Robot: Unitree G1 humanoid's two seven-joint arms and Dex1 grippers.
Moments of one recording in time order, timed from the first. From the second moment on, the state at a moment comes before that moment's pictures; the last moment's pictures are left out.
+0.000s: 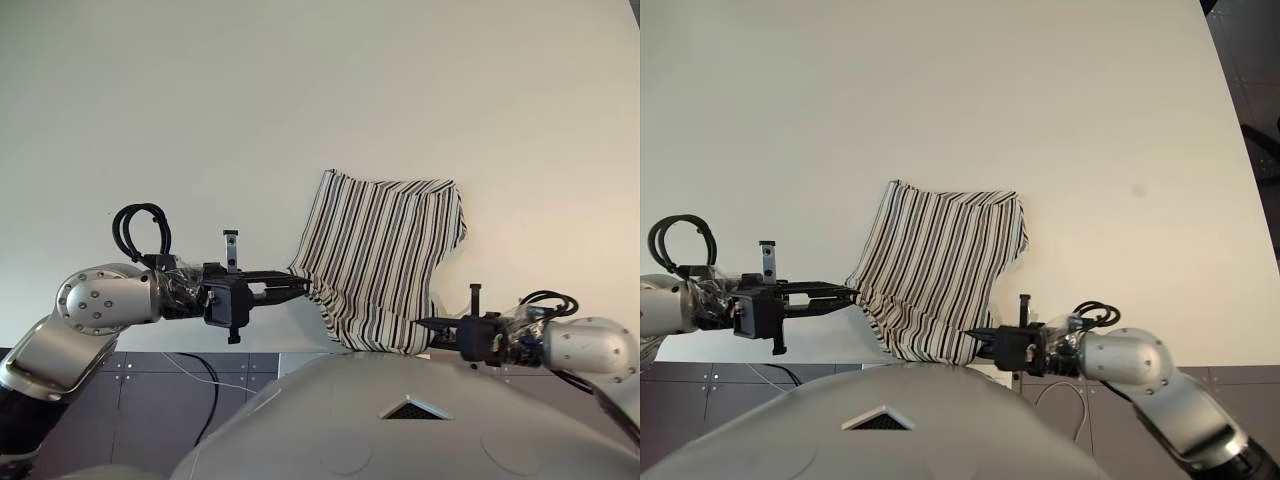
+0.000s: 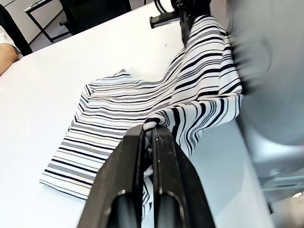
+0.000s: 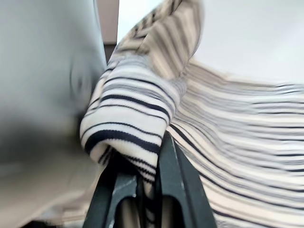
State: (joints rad) left arm 0.47 1.18 -0.11 -0.60 -0.52 -0.22 -0.91; right arm 0.59 -1.03 0.19 -0.79 0.45 0.07 0.84
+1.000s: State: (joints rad) left arm -0.19 0.48 -0.16 -0.22 -0.36 0.40 -0.52; right arm -0.10 -0.58 -0.02 0.04 0.79 0.85 0.83
